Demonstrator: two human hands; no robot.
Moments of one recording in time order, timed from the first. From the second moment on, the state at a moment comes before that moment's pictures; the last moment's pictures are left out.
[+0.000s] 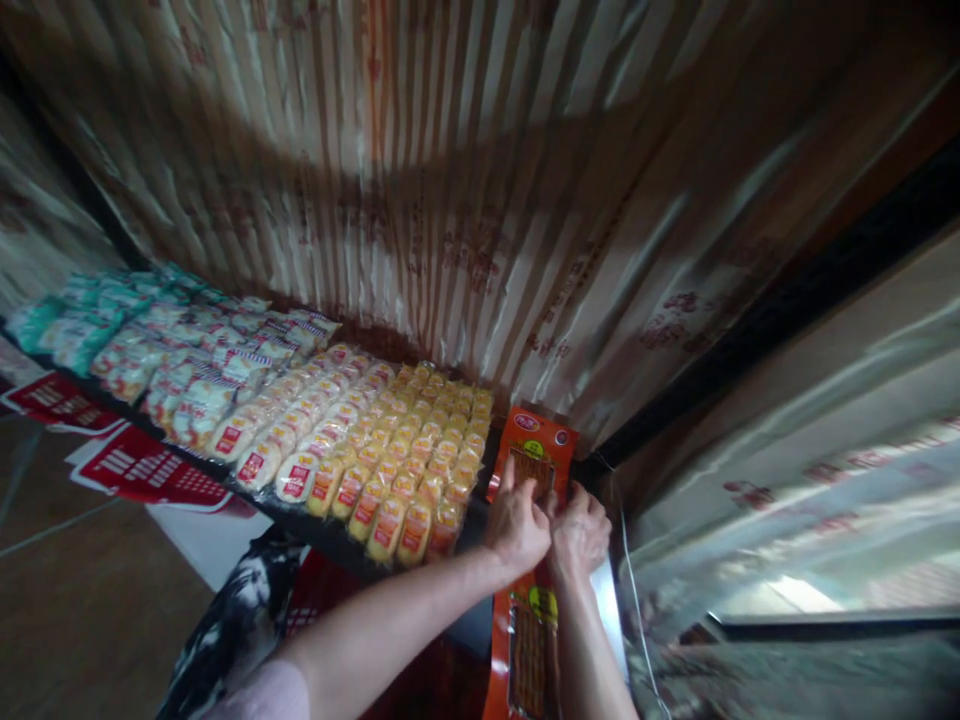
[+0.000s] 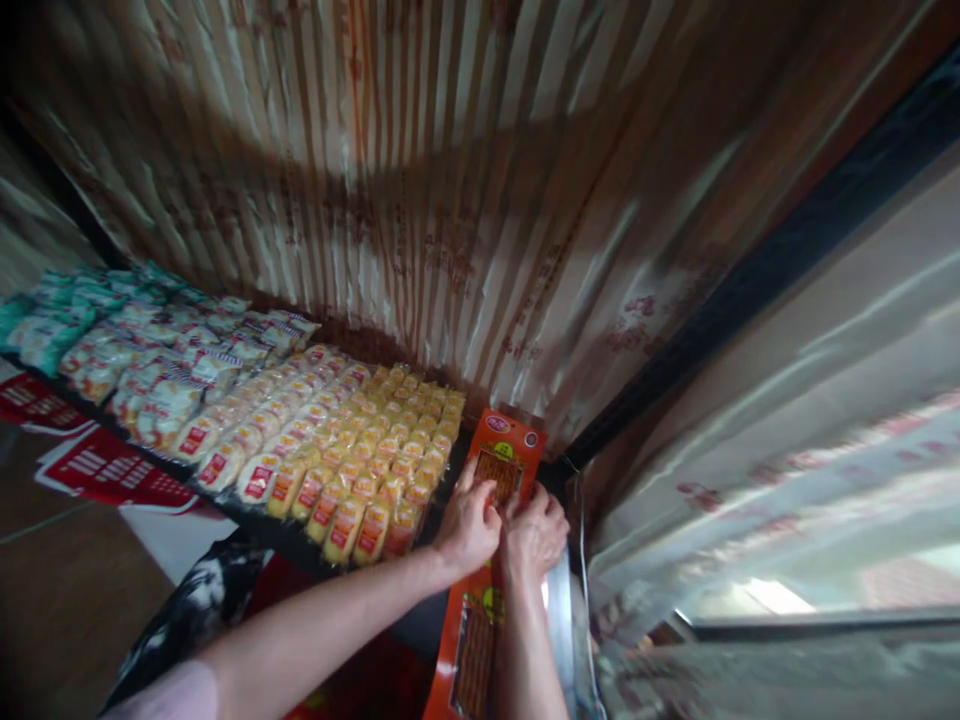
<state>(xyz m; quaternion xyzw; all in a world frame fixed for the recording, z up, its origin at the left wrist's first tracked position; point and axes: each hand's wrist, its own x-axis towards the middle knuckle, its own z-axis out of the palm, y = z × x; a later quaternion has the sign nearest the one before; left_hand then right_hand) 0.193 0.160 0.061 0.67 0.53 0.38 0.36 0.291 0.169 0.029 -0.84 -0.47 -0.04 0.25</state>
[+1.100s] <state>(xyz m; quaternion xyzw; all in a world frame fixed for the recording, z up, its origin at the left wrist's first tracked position) -0.022 0.159 0.037 0.72 0.65 0.24 -0.05 0.089 0.232 0.059 -0.59 -0.78 0.01 0.18</state>
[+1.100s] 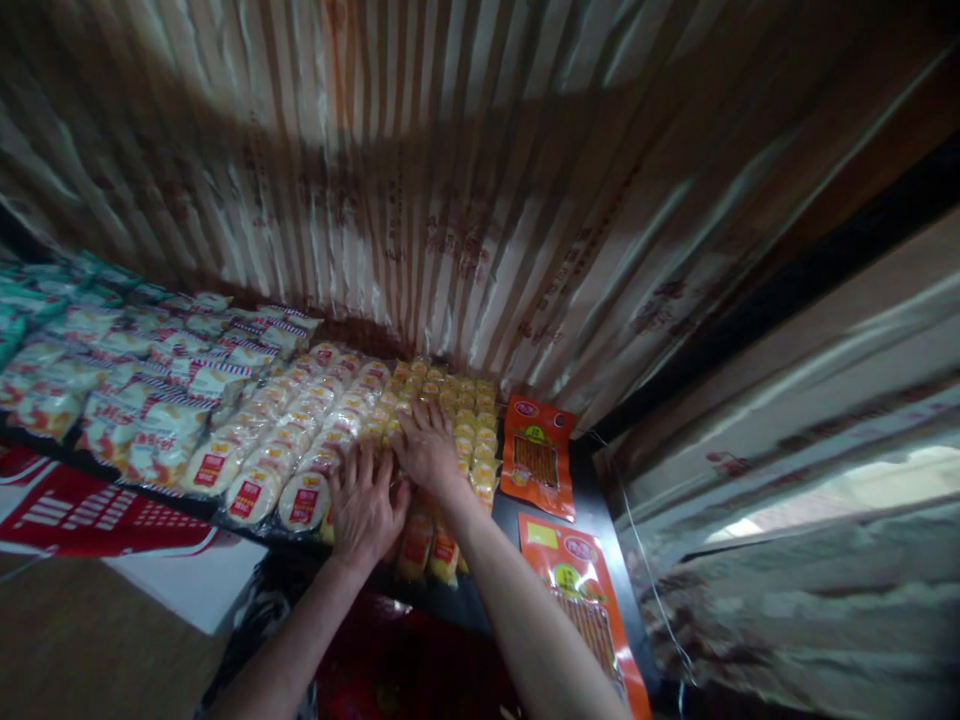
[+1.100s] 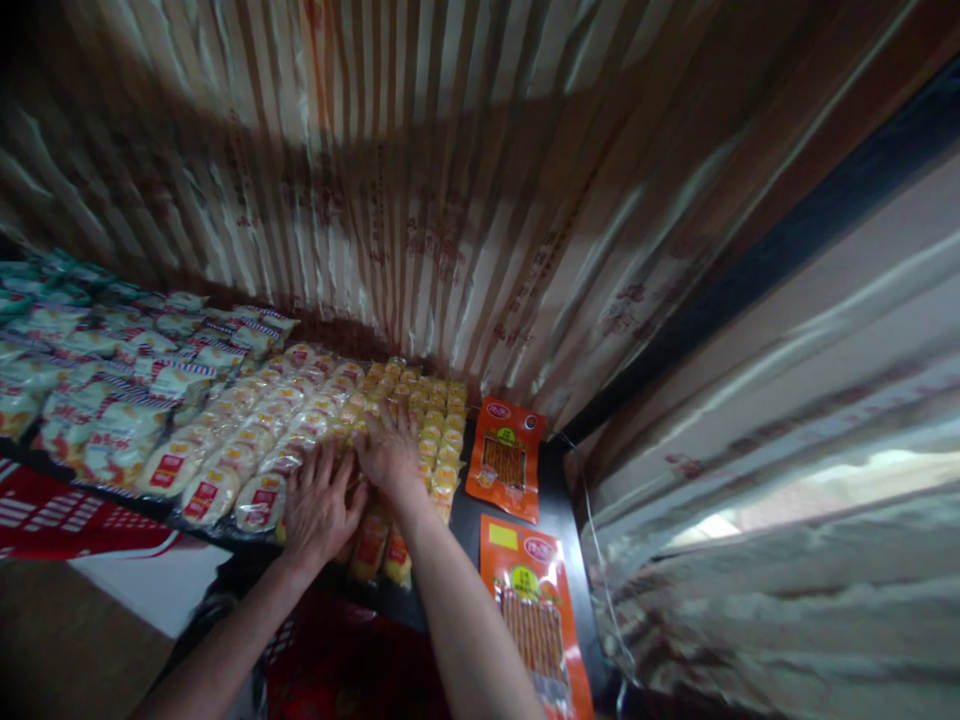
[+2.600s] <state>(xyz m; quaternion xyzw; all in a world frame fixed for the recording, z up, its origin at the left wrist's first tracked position) -0.026 0.310 0.031 0.79 0.57 0.23 0.05 0.105 0.261 0.052 -0.62 -0.76 -0.06 0.18</state>
